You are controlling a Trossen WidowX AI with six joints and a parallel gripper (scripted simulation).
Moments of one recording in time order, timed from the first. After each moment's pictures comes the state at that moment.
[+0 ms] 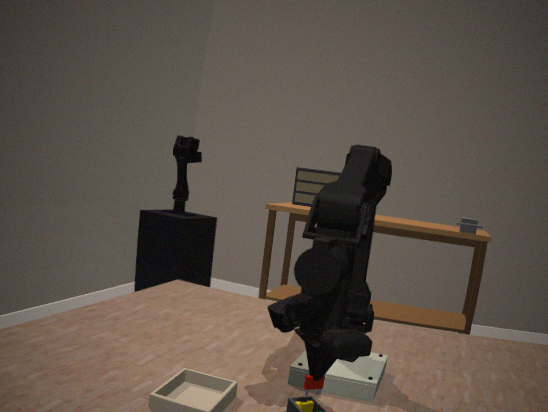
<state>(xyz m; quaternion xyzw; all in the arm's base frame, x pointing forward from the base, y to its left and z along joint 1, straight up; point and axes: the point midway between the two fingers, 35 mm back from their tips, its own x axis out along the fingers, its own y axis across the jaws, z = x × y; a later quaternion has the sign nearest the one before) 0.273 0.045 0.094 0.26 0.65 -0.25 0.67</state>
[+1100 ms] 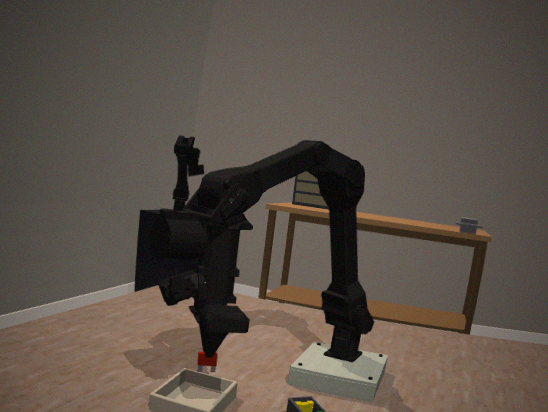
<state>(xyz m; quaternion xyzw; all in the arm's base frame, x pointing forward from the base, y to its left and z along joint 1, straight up) 0.321 -0.118 0.102 0.26 0.64 -0.26 0.67</state>
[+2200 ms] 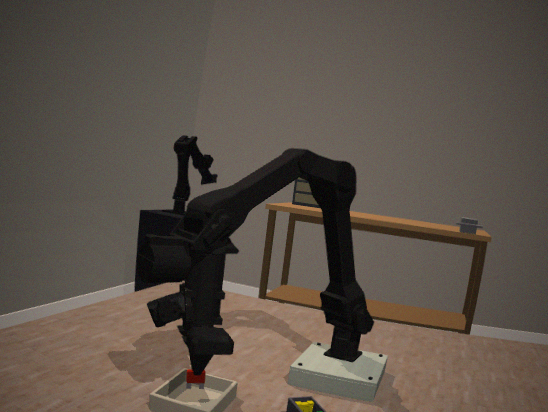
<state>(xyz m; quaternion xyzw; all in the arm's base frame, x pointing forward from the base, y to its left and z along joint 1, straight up) 0.322 -0.139 0.063 0.26 0.64 -0.26 0.67</state>
